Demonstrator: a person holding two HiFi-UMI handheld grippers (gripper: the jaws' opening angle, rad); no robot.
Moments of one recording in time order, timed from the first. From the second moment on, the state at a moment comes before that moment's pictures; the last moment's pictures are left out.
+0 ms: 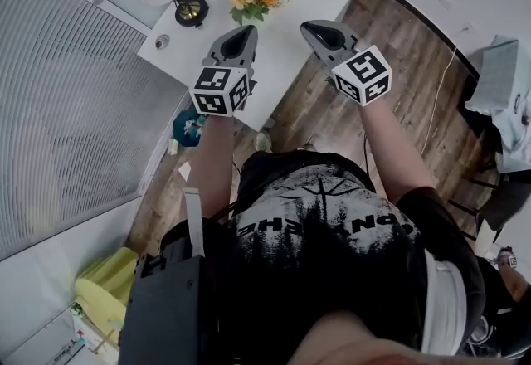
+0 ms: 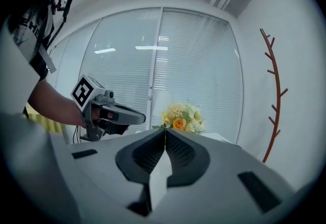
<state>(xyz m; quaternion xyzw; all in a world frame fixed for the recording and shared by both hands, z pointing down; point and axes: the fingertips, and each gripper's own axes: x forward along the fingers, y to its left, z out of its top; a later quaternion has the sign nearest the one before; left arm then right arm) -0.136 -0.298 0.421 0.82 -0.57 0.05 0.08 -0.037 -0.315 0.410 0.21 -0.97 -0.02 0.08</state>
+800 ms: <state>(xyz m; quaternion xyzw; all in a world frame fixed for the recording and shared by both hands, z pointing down) -0.114 -0.291 0.409 0.82 -0.57 0.06 0.06 -0.007 -0.316 0.402 0.22 -0.97 -0.05 0.09</state>
